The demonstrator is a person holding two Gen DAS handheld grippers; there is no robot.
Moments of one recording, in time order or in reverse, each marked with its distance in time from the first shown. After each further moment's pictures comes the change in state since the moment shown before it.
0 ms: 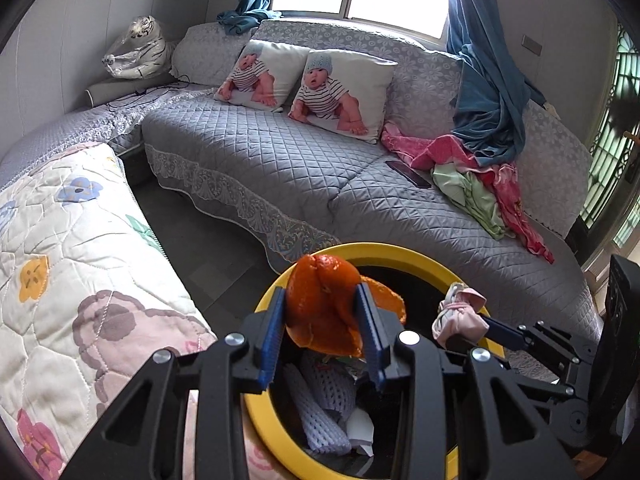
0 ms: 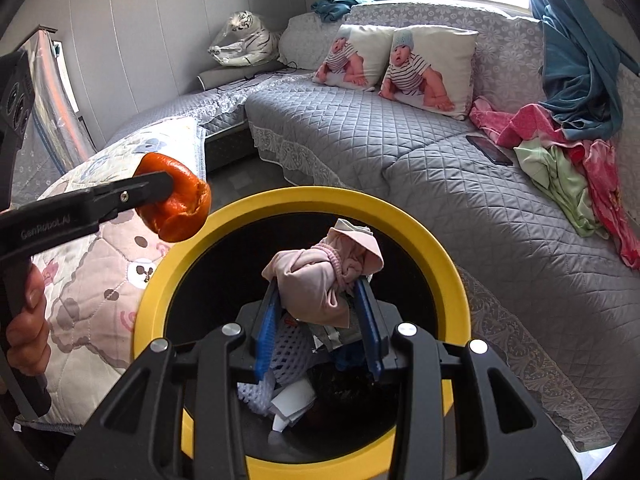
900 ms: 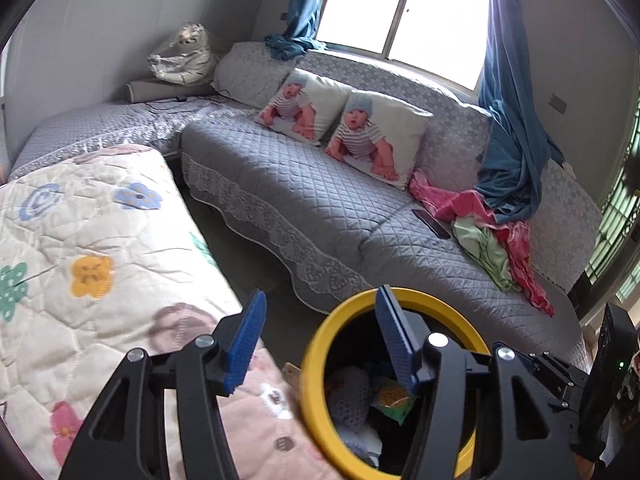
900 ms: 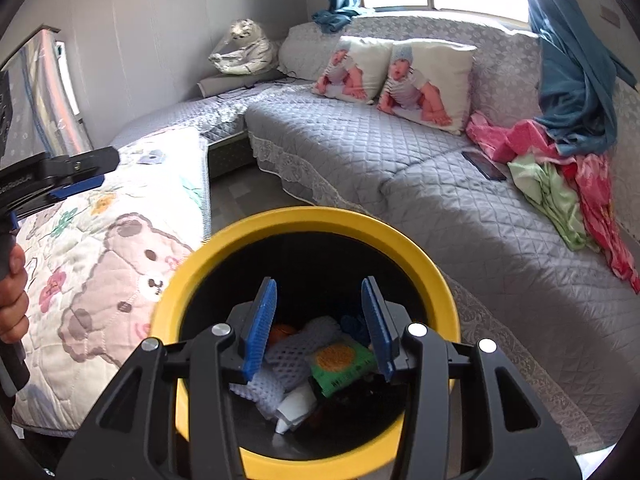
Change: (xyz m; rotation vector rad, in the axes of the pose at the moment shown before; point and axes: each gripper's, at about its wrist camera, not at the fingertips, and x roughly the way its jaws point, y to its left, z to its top) left arm -0.066 0.056 0.011 -0.147 -0.126 0.055; right arm -0.020 0.015 0.016 -0.026 -0.040 -0.008
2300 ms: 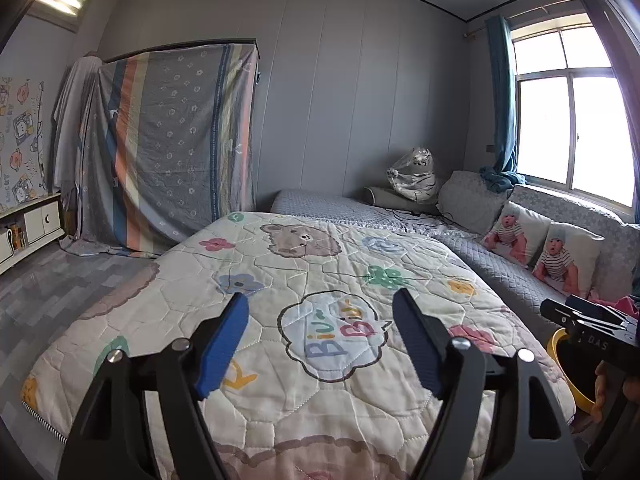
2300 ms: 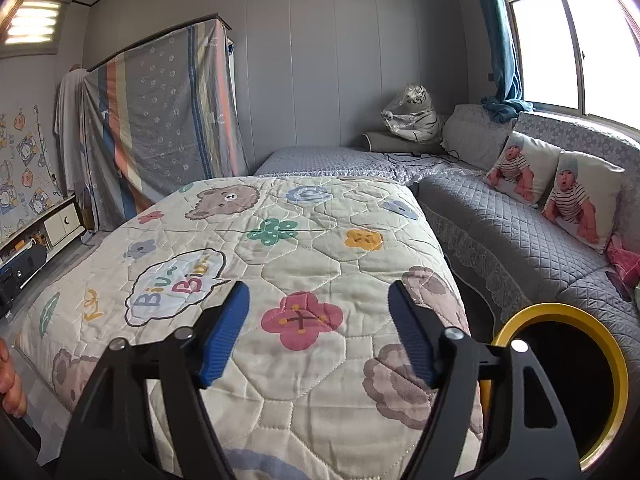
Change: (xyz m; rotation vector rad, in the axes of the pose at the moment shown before) left arm -0.335 0.149 -0.186 -0.224 -0.487 0.737; right arm -0.072 0.266 -0.033 -0.299 -0.252 0.415
